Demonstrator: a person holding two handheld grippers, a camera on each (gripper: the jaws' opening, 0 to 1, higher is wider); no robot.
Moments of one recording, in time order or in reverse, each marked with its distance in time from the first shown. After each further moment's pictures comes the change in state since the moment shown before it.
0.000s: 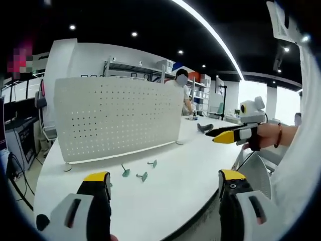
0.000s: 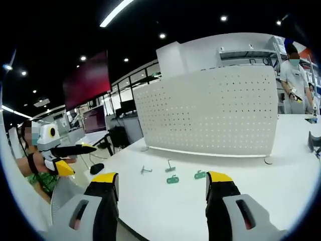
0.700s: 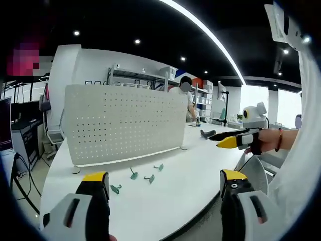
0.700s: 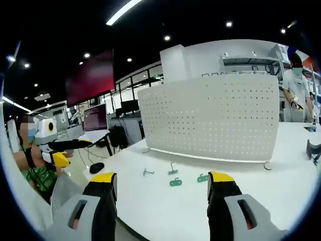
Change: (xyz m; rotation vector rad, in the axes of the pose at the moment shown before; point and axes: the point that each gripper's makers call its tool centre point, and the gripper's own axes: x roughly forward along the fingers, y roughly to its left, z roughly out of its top) left arm -0.039 0.021 0.007 -0.019 -0.067 0.030; right arm 0.002 0.029 0.006 -0.014 -0.044 -0.006
